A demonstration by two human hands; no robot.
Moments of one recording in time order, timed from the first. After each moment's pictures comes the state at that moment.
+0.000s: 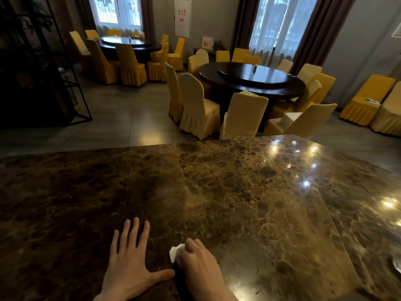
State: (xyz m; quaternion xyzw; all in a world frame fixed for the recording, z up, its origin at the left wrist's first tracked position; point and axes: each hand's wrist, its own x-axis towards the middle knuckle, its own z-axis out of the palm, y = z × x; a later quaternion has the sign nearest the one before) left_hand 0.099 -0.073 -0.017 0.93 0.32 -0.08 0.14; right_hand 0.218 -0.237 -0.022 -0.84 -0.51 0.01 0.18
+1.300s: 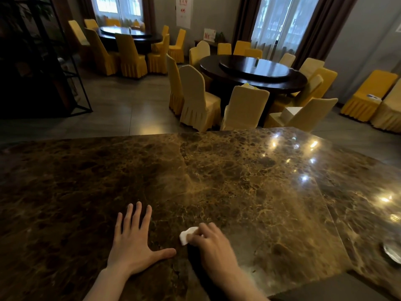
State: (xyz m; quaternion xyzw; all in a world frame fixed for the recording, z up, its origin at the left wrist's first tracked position) left_hand 0.096 -0.071 -0.024 0.94 0.30 -0.08 0.11; right_hand 0.225 -0.276 -0.018 -0.83 -0.52 -0.01 0.20
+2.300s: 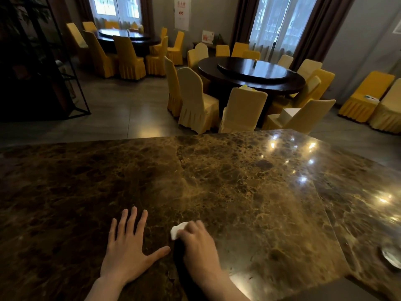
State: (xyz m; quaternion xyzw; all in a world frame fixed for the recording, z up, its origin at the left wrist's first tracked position) left_hand 0.098 -0.072 -0.029 0.94 0.32 -0.04 0.10; right_hand 0.221 -0.241 -0.017 -0.85 -0.46 -0.01 0.24
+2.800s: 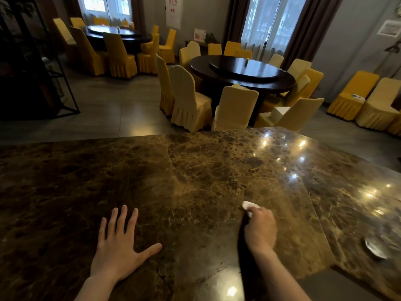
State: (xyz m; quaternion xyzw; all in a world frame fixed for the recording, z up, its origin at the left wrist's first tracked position) left_hand 0.101 -0.074 -0.034 0.94 0.32 -0.03 0.11; right_hand 0.330 -0.348 -0.007 -0.96 -0.13 -0.10 0.21
